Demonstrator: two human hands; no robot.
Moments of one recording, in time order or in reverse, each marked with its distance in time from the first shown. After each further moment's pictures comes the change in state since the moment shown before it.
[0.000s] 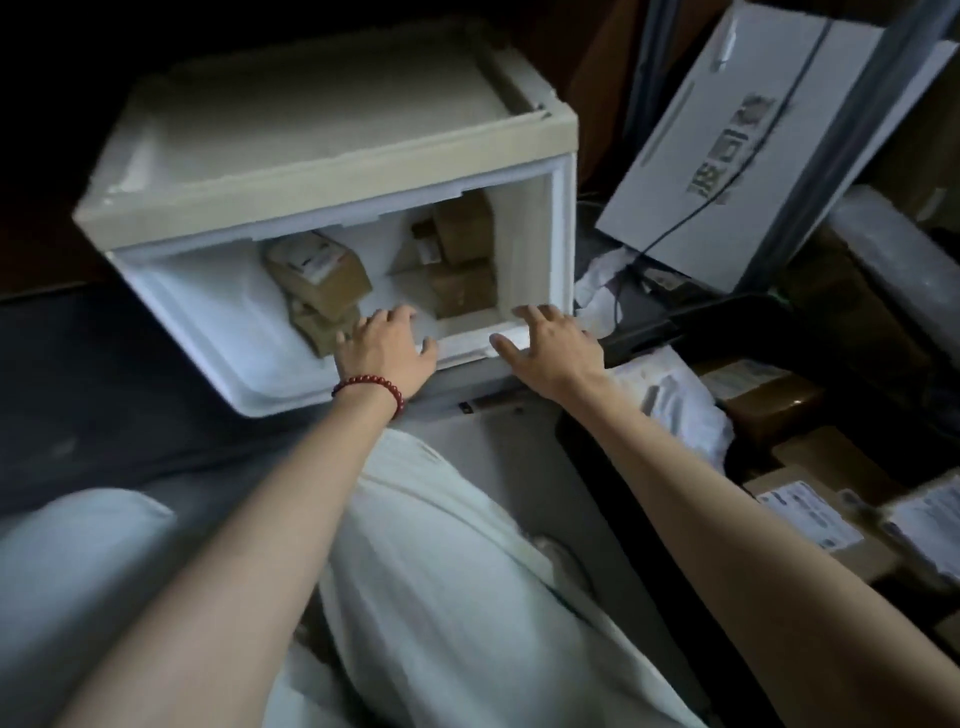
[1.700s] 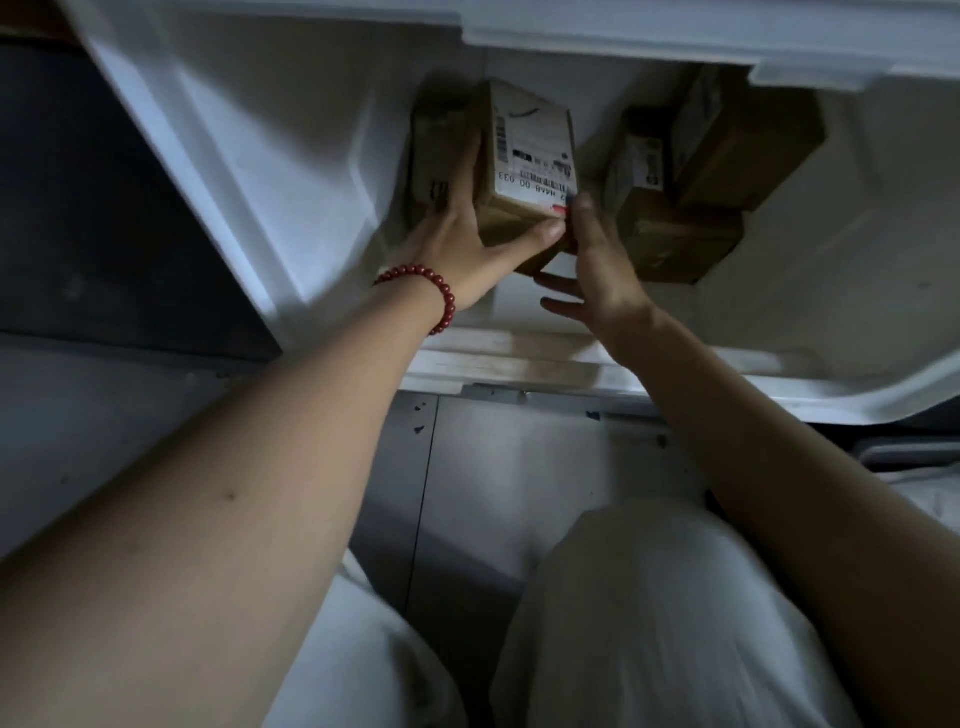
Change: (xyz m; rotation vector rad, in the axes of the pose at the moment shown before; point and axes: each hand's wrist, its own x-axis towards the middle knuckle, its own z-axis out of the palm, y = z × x) left_hand 0.141 -0.145 0.078 -0.642 0.044 -0.257; right_hand 0.175 -0.132 0.140 1.111 -0.407 0.209
